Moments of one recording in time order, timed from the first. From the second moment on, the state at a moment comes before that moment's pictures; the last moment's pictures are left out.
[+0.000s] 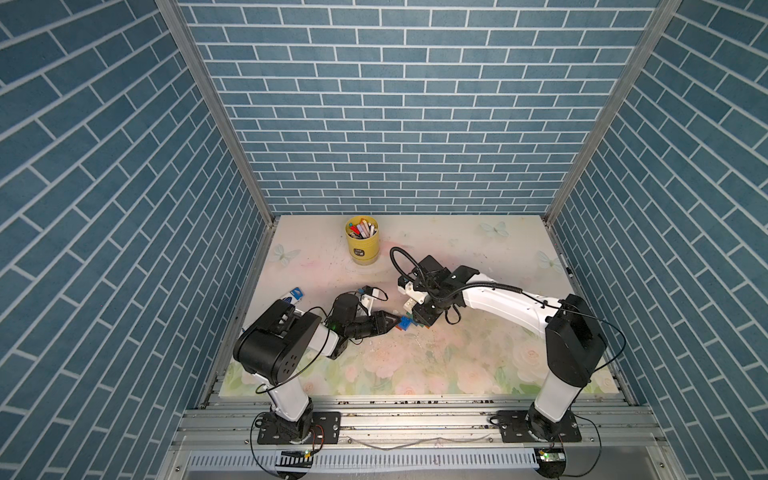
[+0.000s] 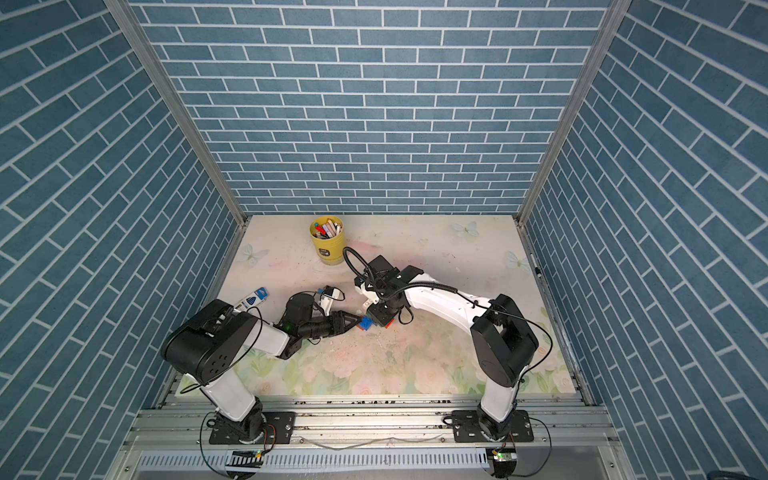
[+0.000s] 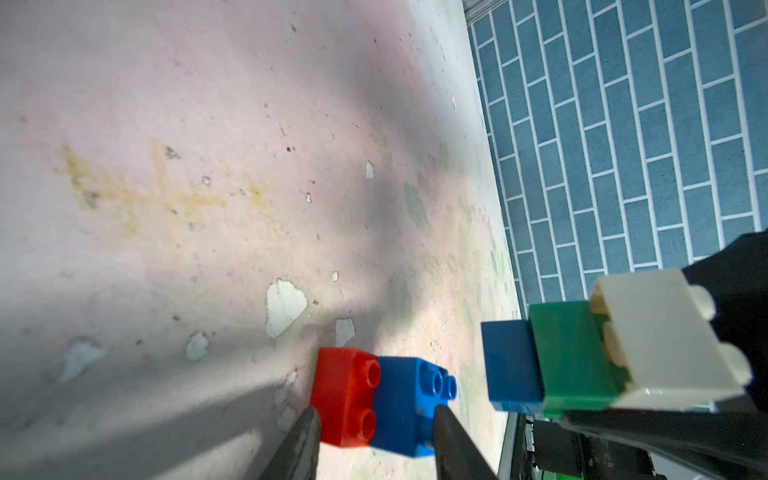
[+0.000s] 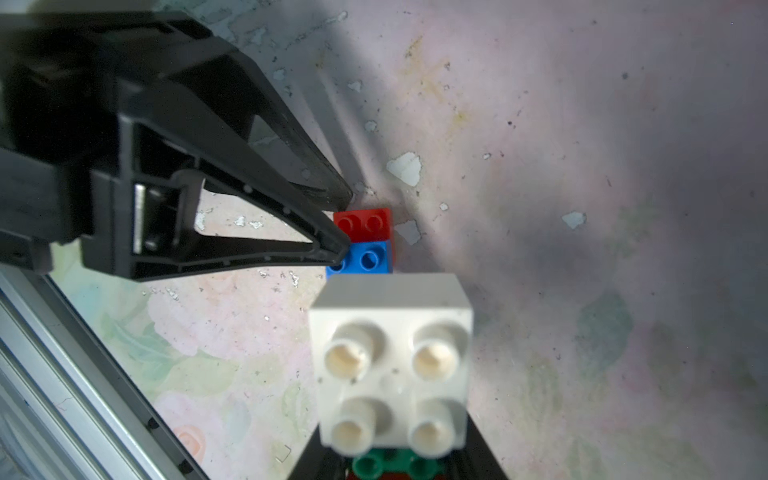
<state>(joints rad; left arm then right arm) -0.43 1.73 0.39 0.75 0.65 -0.76 0.86 1.77 1.35 -0.79 -0.16 -0.09</state>
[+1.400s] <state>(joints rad) -0.42 1.74 0.39 0.76 0.67 -0.75 0.90 1.91 1.50 -0.91 -0.18 -0.18</state>
